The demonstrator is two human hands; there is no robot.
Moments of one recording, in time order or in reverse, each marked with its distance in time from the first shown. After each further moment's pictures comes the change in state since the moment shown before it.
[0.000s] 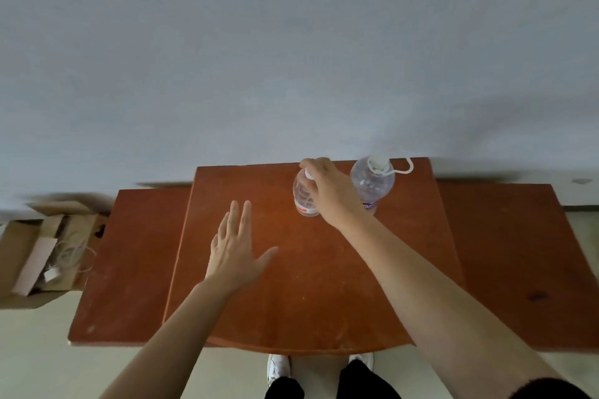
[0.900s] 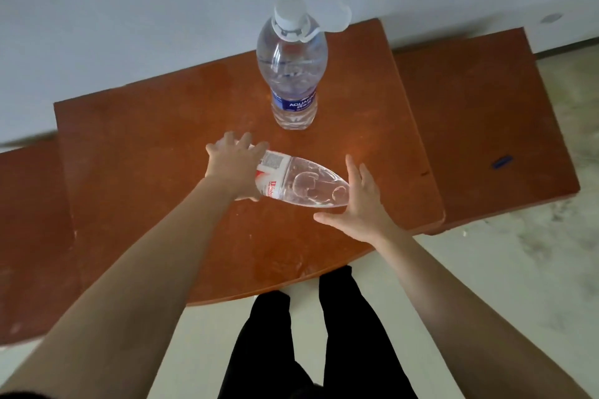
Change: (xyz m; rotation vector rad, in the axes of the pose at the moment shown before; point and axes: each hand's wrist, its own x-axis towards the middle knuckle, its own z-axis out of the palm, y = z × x) left_hand 0.124 0.088 0.144 0.691 -0.315 0.413; right_hand -0.214 0.150 0.080 0.266 -0.387 0.838
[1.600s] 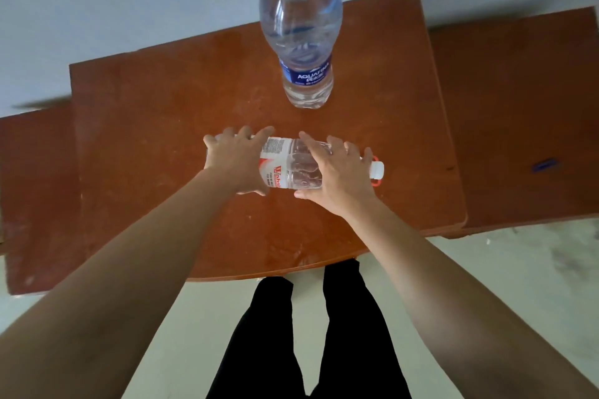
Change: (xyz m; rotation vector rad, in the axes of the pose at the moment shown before) left_hand -0.012 0.016 0.022 -0.059 -0.021 -0.122; right_hand 0.040 -0.032 0.012 -0.560 0.118 -0.306
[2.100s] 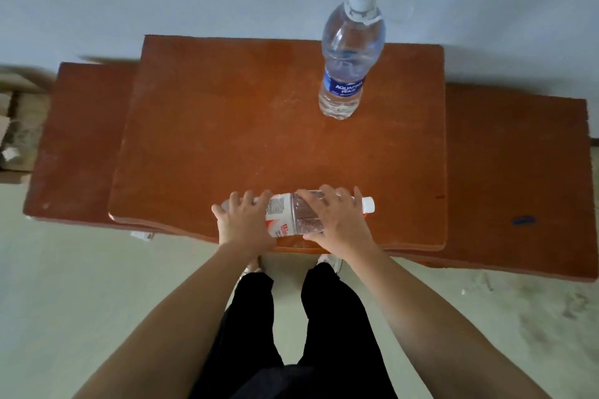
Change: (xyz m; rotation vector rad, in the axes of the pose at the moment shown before) left_hand -0.142 0.055 0.084 -0.352 0.031 -0.328; right_hand -0.080 -0.004 0.026 -0.166 -0.077 -0.361
